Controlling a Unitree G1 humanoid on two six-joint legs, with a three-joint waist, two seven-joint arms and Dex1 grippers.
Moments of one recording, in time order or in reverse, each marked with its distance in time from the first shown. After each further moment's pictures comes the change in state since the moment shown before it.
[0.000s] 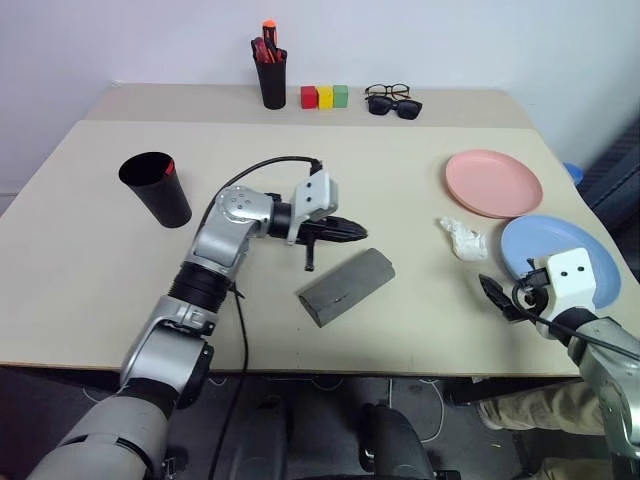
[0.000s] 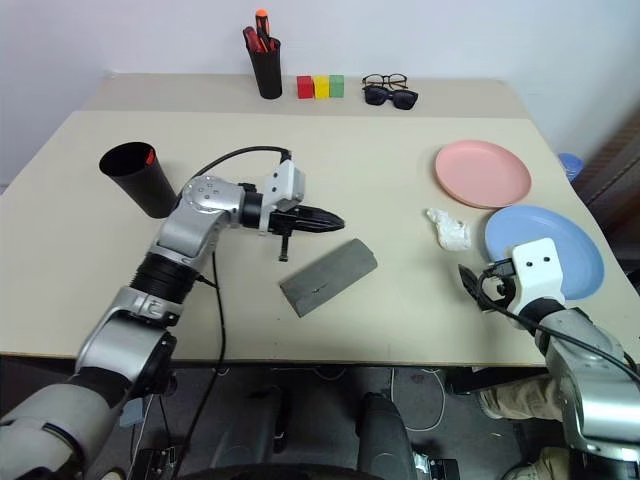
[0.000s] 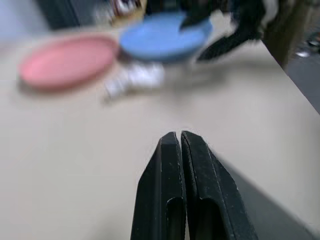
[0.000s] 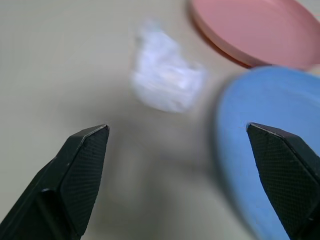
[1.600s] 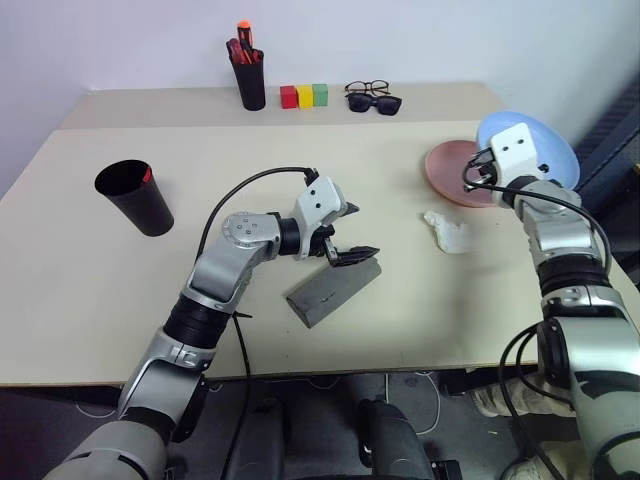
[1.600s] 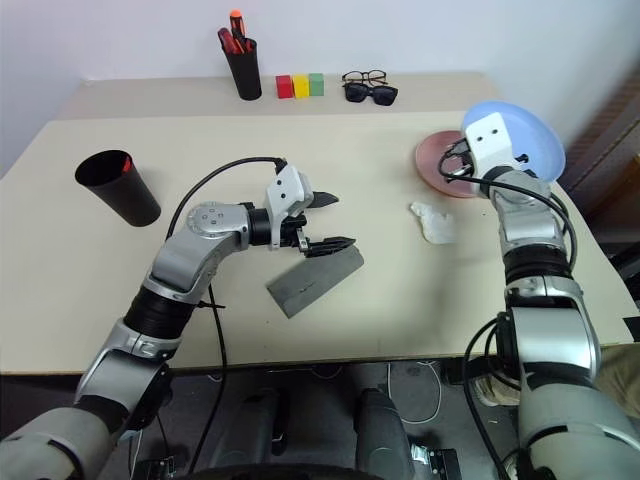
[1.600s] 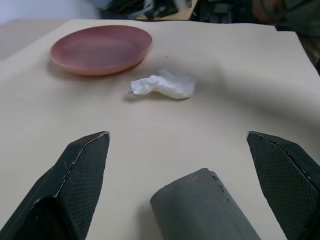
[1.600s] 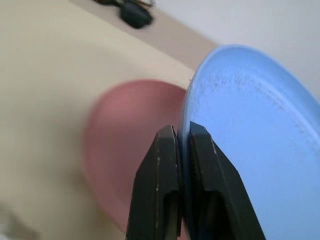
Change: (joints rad) left arm 0.185 0.032 0.005 -0.397 -0.047 0.376 0.366; right arm -1.093 0.038 0.356 1.375 -0.352 -0.626 -0.018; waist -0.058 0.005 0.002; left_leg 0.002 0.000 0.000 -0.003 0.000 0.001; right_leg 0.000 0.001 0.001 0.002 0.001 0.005
